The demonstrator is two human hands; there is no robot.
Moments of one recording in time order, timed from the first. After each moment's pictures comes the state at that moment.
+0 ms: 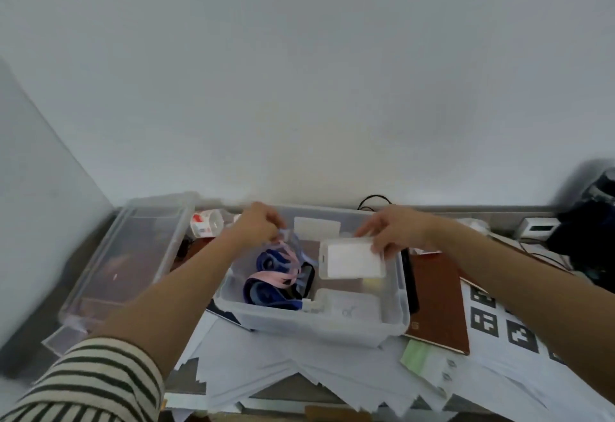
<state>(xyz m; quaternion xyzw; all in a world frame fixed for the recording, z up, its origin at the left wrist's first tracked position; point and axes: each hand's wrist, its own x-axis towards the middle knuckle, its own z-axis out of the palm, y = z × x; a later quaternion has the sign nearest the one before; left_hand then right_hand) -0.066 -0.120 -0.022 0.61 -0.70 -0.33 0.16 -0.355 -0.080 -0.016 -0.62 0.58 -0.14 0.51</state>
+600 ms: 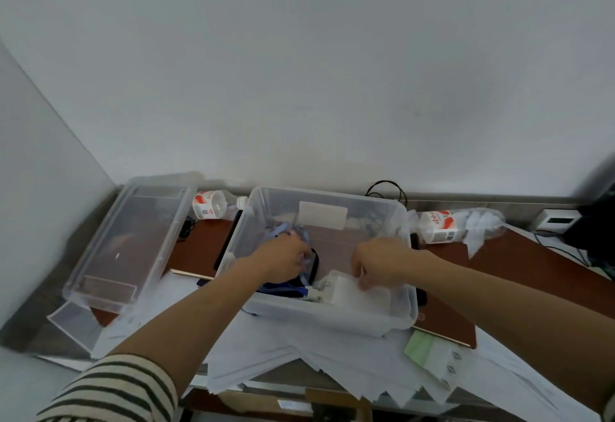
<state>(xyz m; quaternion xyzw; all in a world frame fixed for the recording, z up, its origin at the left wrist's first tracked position) -0.087 -0.087 -0.085 0.50 -0.85 -0.15 -0.10 -0.302 -0.058 -0.063 -0.82 0.52 0.17 0.16</state>
